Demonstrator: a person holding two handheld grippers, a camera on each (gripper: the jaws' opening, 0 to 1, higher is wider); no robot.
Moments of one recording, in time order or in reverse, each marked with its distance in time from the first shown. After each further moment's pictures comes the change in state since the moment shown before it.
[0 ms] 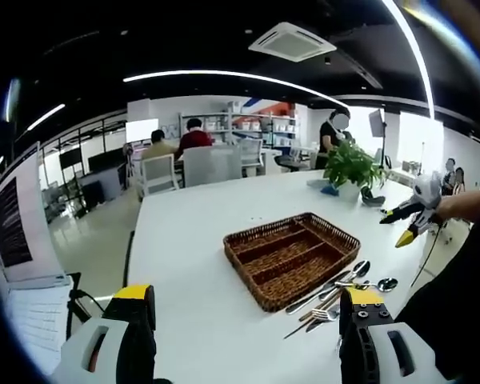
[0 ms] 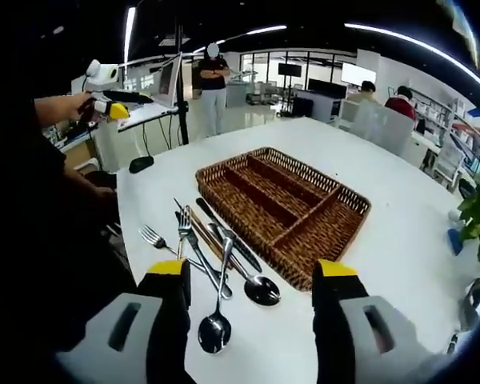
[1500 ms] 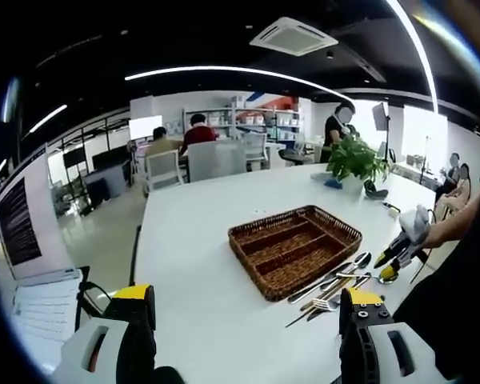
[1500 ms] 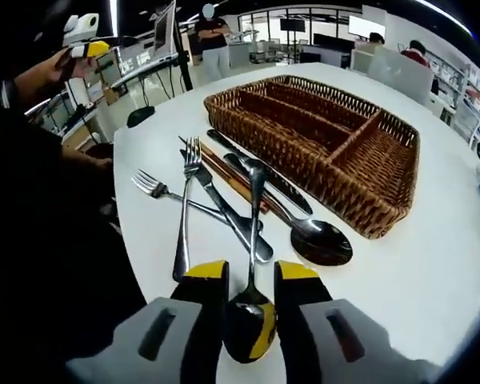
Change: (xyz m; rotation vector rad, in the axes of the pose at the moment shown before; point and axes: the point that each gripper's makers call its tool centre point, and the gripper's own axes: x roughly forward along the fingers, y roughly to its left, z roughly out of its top) left arm -0.018 0.002 -0.009 -0.001 0.041 0.024; right arm 0.072 0.050 -0.081 0.083 0.175 0.088
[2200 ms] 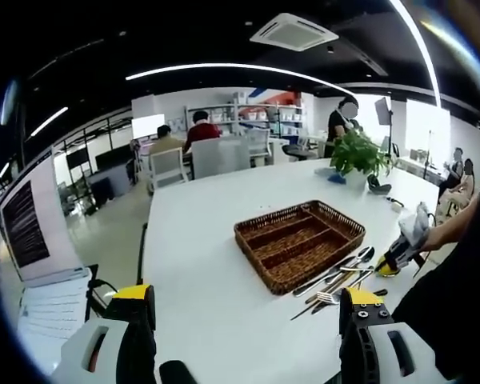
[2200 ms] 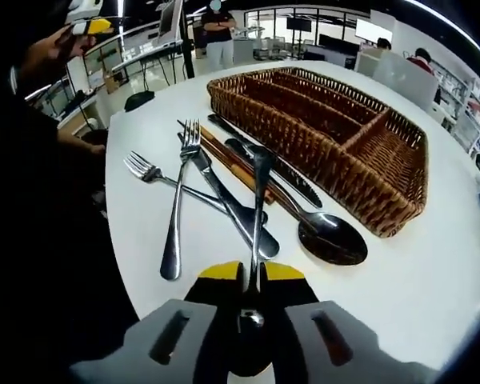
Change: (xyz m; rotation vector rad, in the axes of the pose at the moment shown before) left arm -0.010 0.002 -0.002 0.017 0.024 0.024; right arm 0.016 0.001 -0.008 -0.054 0.012 -0.027
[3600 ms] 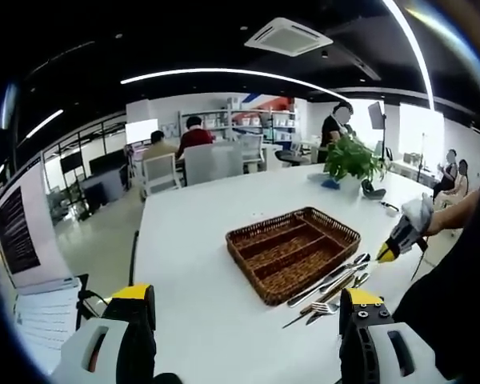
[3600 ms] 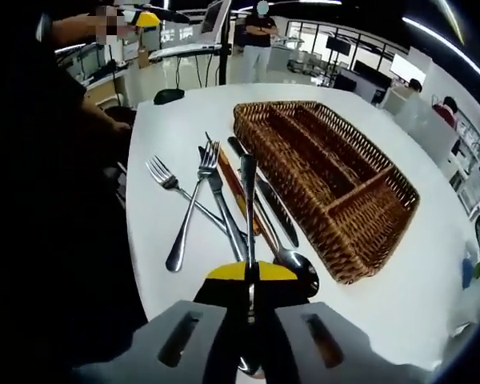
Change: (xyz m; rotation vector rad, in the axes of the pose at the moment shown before) left arm 0.014 -0.009 0.013 0.009 -0.037 -0.043; right arm -0.048 -0.012 0.047 -0.273 -0.037 0.028
